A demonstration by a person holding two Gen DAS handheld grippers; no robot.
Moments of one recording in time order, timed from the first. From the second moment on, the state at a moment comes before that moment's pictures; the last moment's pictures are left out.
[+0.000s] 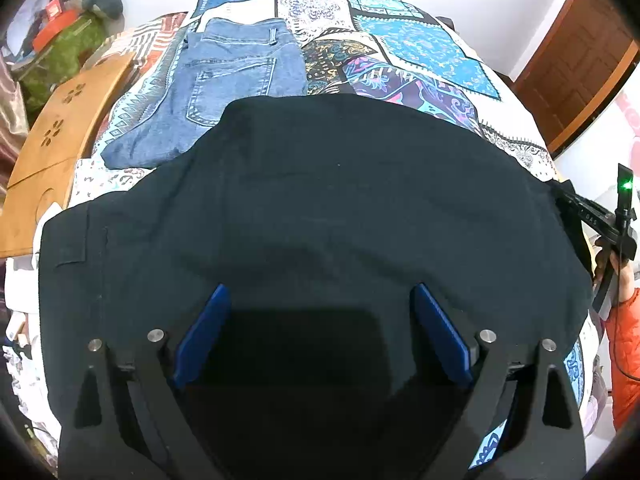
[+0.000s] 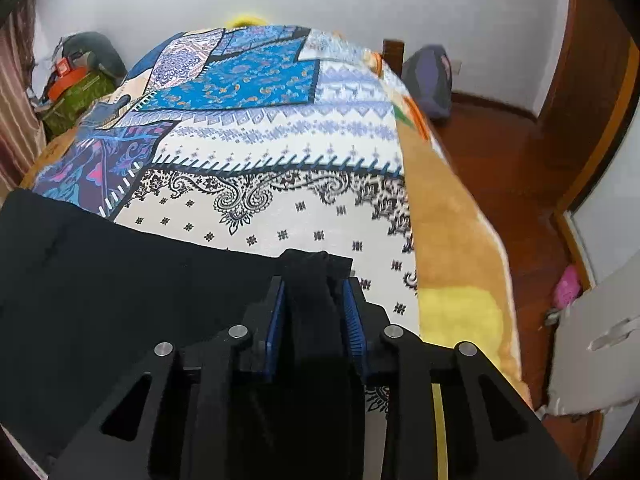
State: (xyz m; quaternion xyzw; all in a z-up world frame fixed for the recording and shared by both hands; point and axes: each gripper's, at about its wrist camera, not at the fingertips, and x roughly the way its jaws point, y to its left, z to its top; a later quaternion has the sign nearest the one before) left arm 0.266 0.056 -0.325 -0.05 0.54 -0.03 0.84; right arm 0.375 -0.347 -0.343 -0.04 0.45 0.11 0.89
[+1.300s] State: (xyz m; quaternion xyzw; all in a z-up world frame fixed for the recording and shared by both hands) left arm 0.238 0.033 -0.308 0.00 0.54 -0.05 0.84; right arm 0.369 -0.351 -0.335 -0.07 0.39 0.10 0.91
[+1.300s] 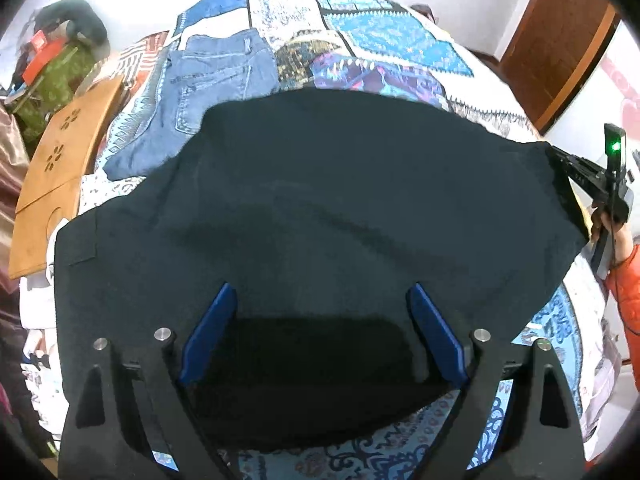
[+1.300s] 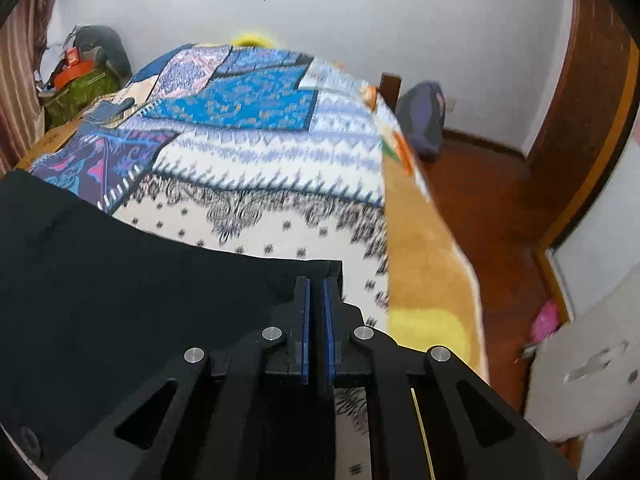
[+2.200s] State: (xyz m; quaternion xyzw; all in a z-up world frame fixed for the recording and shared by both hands) left arm 0.198 0.195 -0.335 -0.06 0.55 0.11 0.83; right arm 0.320 -0.282 -0.323 0.01 0.47 0.20 0.86
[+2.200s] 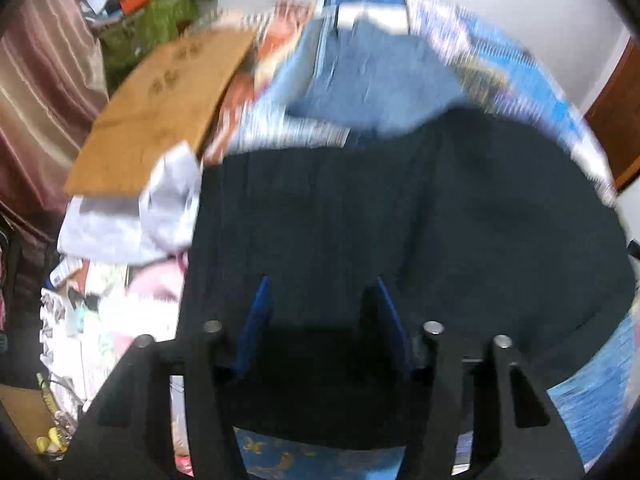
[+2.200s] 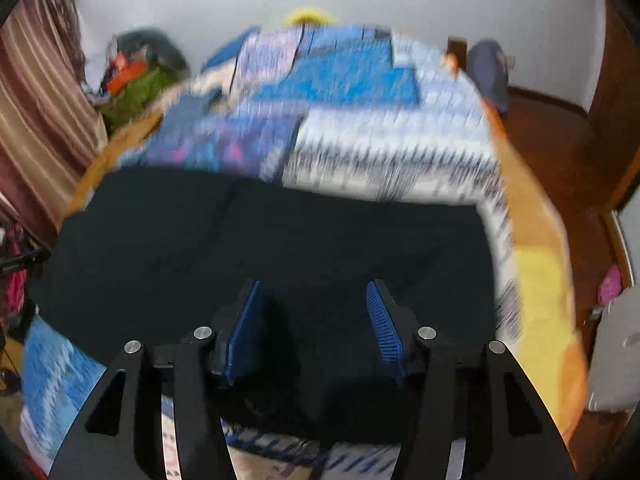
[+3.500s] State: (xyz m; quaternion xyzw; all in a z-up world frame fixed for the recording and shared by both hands) left arm 0.197 0.042 -0.261 0.04 0.49 -0.05 0.87; right arm 0.227 -0.355 -0.357 0.20 0.47 0.10 0.86
